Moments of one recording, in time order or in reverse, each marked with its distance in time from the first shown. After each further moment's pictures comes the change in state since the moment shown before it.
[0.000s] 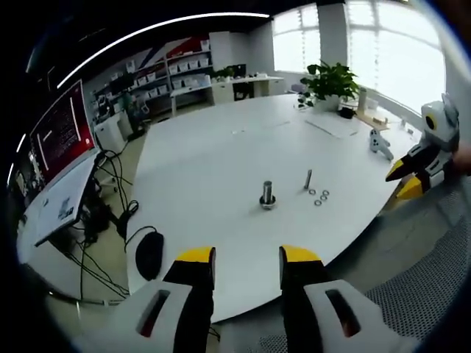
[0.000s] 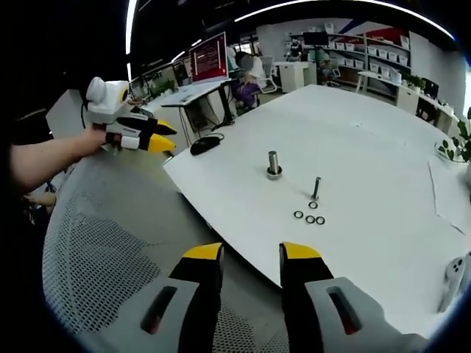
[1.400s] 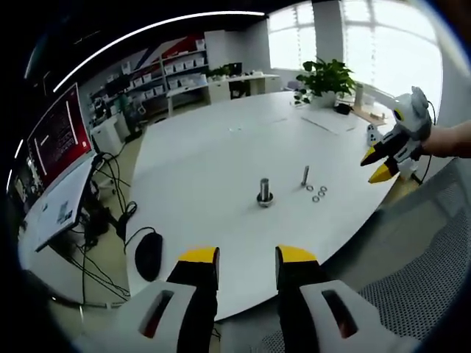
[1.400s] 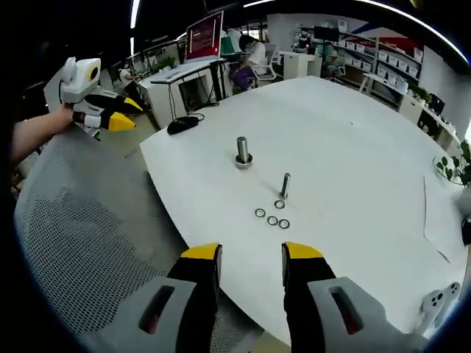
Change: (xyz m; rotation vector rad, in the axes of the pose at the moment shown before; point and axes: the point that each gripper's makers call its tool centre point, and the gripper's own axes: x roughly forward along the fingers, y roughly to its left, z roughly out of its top) left arm 0.003 -0.007 -0.008 0.040 0.036 -0.019; right arm 0.037 -0.080 -0.008 -0.122 0.101 -0.079
